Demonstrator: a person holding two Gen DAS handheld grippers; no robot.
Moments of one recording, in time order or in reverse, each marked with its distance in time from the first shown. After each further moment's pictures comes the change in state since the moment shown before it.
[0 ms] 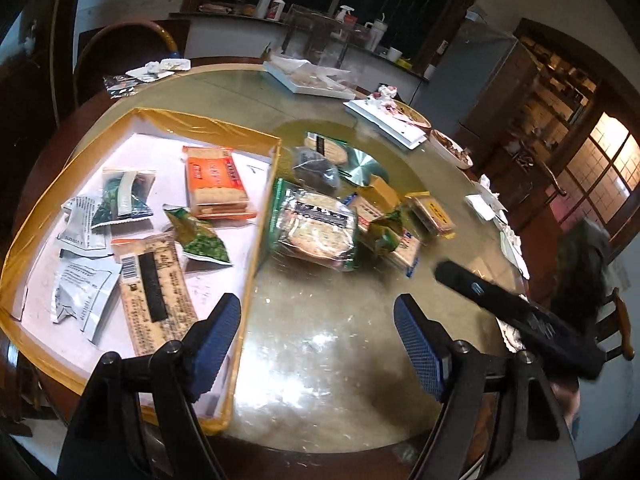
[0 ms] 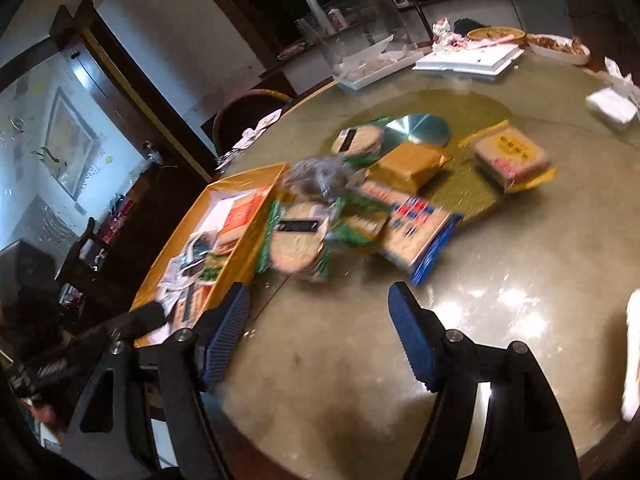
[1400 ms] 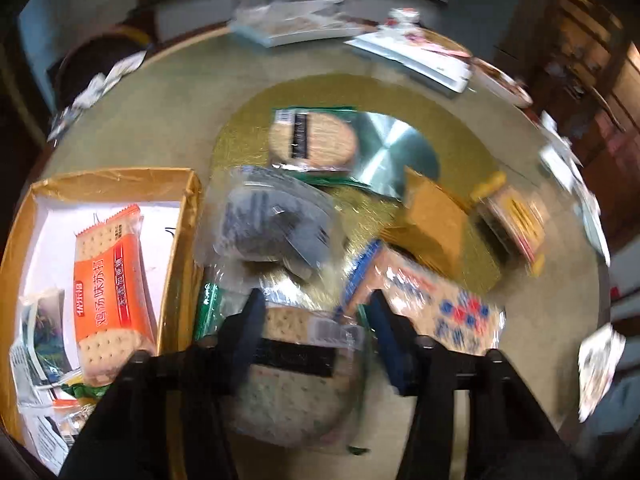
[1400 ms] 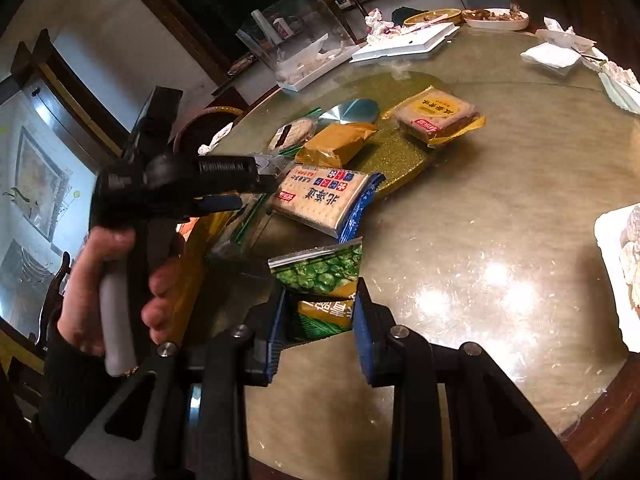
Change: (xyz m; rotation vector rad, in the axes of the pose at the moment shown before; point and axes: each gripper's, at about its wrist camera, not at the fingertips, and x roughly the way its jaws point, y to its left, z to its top) left arm 0.162 -0.049 0.074 0.209 0.220 0.196; right arm -0.018 -0.034 -0.040 0.139 -0.047 -0.084
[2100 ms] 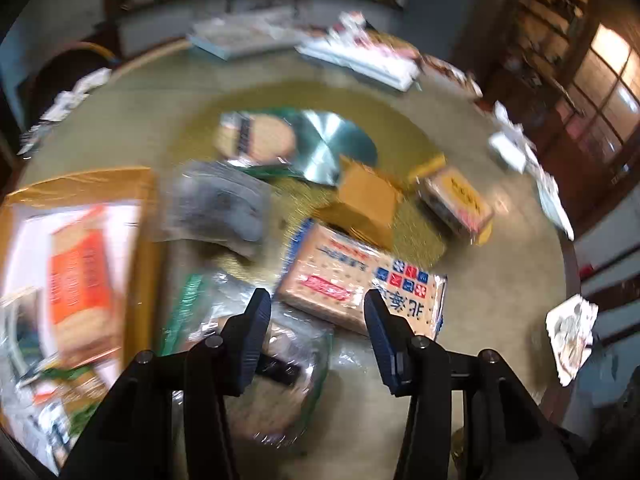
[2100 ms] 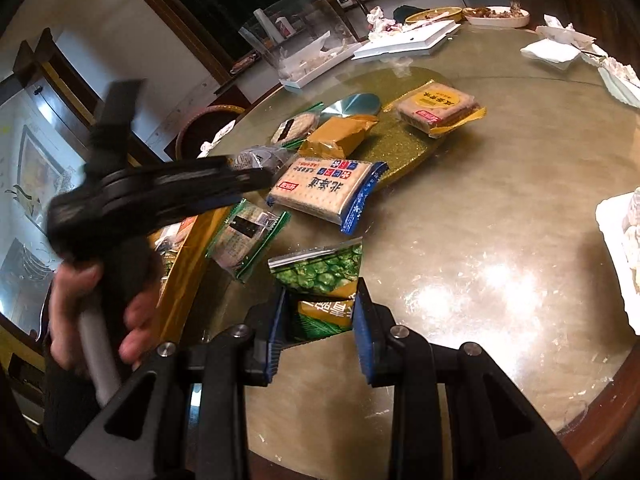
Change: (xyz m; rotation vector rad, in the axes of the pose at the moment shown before) left arm -0.009 -0.016 -0.017 0.043 0.008 -0.148; right arm 0.001 -0.002 -0.009 0.007 0.004 0.010
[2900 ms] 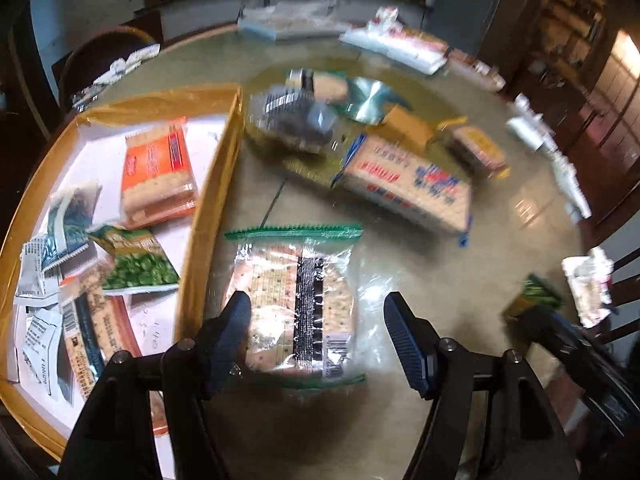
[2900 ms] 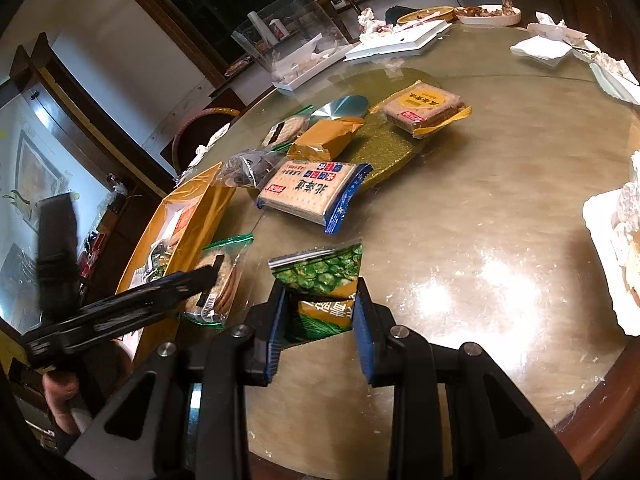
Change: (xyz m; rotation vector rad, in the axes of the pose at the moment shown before) left arm -0.042 0.014 -0.070 -0.048 -0.043 0.168; right arm -0.005 -0.009 0.000 0.005 -0.006 -0.009
